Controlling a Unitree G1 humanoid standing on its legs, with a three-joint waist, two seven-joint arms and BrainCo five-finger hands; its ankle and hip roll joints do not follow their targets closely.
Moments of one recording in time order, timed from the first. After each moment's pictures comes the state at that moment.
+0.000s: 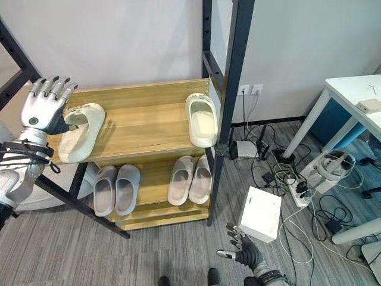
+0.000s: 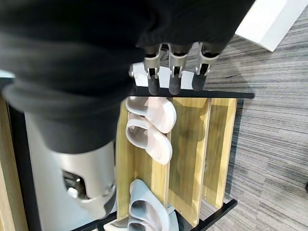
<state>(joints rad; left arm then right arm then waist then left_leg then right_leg) -0.62 1.02 -0.38 0.39 0.85 0.08 0.41 0.45 -0.44 0.21 0.07 0.29 -0.09 0.11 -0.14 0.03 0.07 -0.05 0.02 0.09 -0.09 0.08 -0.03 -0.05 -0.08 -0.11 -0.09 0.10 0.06</state>
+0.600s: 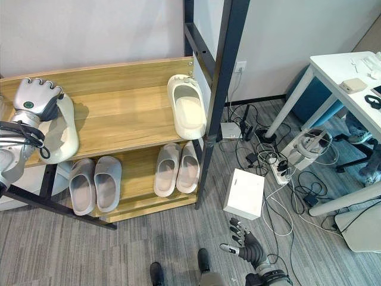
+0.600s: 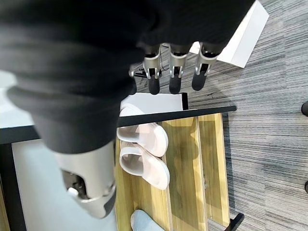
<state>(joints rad) -0.76 1.06 -0.50 0.51 0.85 0.10 0.32 0.45 -0.42 0.18 0.02 0.36 -0.09 0.11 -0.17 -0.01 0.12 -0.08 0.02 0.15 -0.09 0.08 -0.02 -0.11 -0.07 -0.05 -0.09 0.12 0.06</state>
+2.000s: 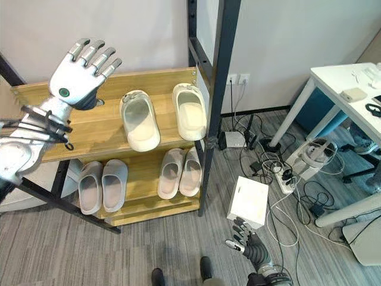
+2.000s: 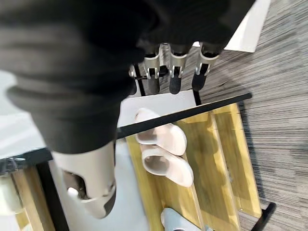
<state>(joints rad) -0.51 0.93 -0.21 -0.06 0.95 0.04 0.40 0.47 -0.41 0.18 0.05 0.52 -0.12 0.10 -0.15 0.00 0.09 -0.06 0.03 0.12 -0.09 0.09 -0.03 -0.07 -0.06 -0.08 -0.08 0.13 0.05</state>
